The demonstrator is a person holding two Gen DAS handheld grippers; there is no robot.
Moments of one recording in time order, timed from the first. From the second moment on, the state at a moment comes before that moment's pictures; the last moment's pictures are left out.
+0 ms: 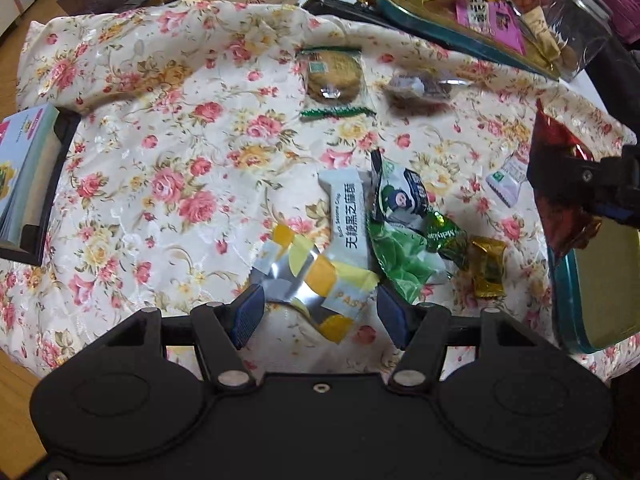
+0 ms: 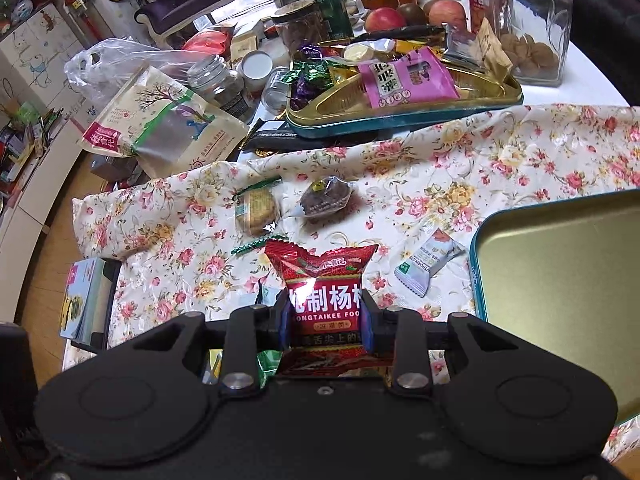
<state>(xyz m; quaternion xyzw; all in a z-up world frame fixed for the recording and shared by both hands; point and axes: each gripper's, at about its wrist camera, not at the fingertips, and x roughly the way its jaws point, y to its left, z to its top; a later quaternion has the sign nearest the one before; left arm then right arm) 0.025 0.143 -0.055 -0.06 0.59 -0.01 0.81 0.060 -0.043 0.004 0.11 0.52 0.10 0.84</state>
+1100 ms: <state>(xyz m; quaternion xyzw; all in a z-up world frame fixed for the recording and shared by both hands) 0.044 0.237 -0.056 -0.22 0.57 0.13 0.78 0.059 -0.035 0.005 0.12 0.50 0.10 0.85</state>
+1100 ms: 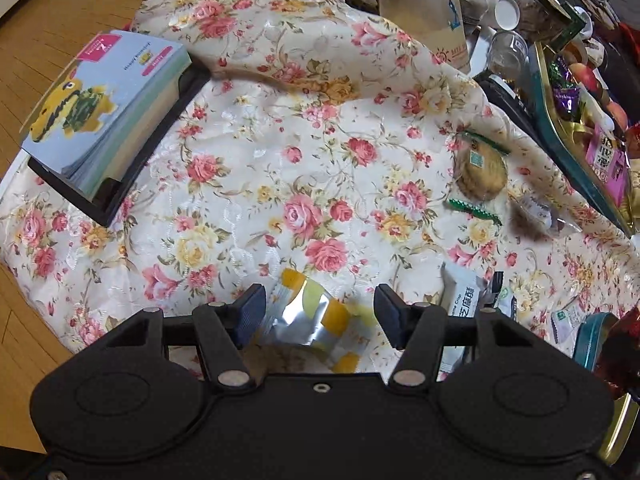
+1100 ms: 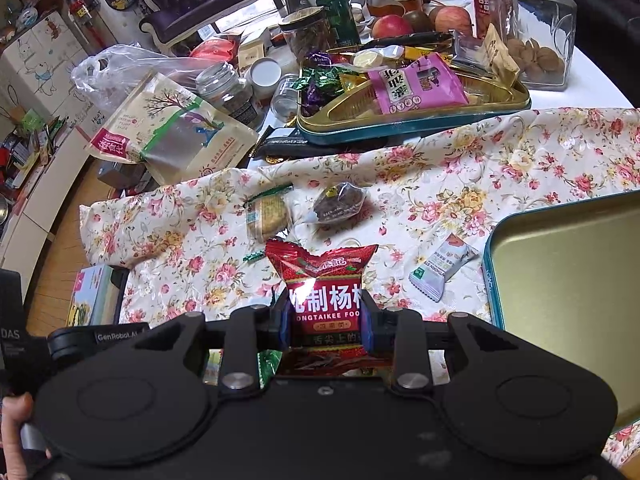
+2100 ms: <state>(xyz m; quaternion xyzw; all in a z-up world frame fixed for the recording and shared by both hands) 0.037 0.166 -0.038 0.16 0.56 -0.08 0.81 0.050 -0.041 0.020 0.11 0.49 0.12 0.86</state>
